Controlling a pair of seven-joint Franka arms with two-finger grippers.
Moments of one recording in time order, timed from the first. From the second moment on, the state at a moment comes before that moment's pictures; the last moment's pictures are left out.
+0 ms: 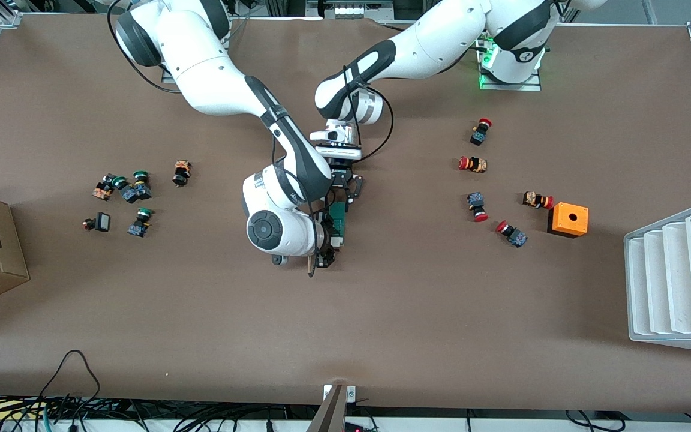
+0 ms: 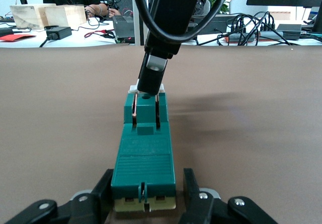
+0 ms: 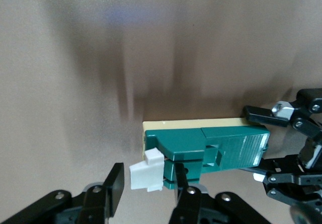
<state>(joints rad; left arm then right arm) -0.66 0.96 -0.45 -1.73 2.09 1.97 -2.50 0.63 1.08 -0.11 -0.95 0.49 2.00 1.94</state>
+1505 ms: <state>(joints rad) -0.66 0.96 -0.45 -1.73 2.10 1.96 -2.50 0.64 1.08 -0.11 -0.95 0.49 2.01 1.97</state>
